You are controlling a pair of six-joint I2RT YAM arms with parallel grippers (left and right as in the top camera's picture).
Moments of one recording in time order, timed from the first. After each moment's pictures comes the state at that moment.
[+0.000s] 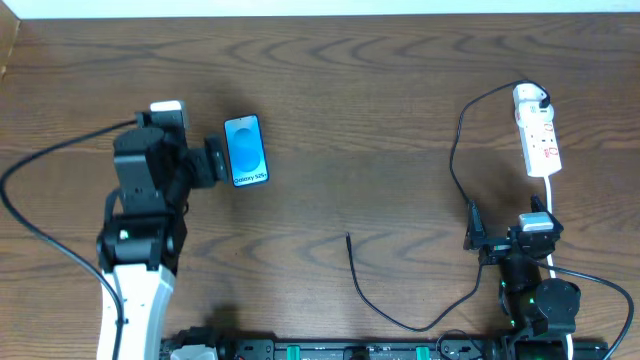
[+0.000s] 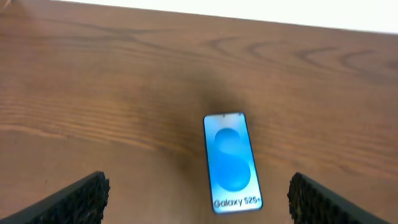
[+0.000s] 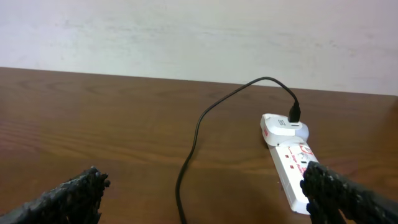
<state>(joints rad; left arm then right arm) 0.04 1.05 0.92 -0.49 -0.01 -0.07 0.01 0.01 0.01 -0.07 -0.07 -0.05</state>
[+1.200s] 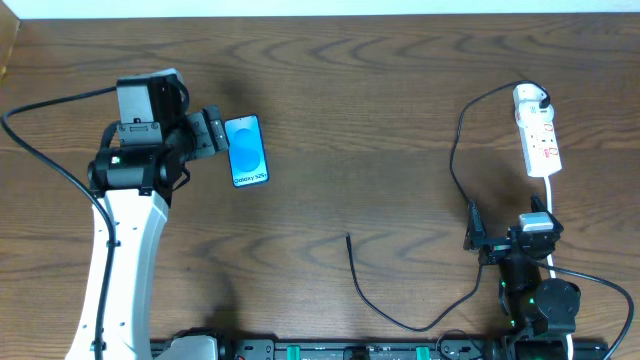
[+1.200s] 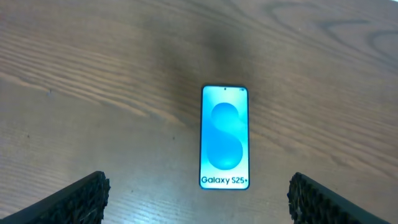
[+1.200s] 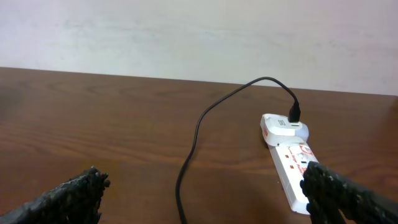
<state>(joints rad) 0.04 1.34 1.23 -0.78 -0.01 -0.21 0.01 0.01 0.01 -0.07 -0.07 -0.05</state>
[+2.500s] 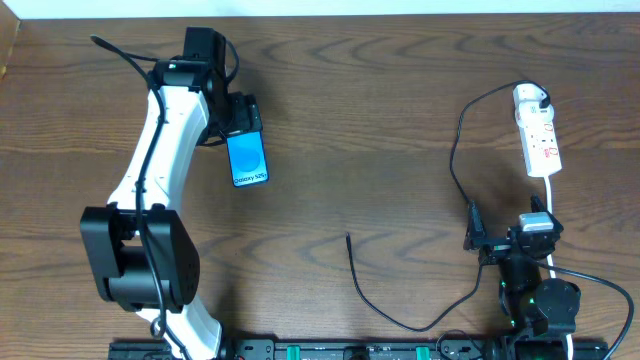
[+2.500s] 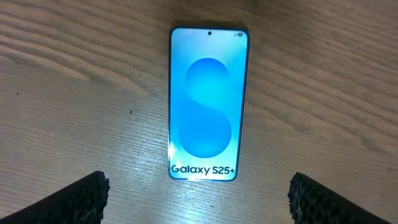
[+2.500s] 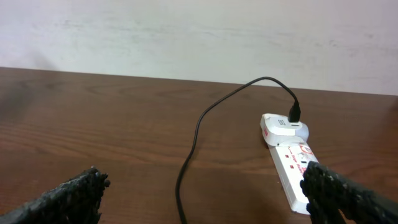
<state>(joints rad) -0.06 1.87 1.60 -1.06 -0.01 -0.30 0.01 0.01 0.01 -0.07 -0.07 -0.05</state>
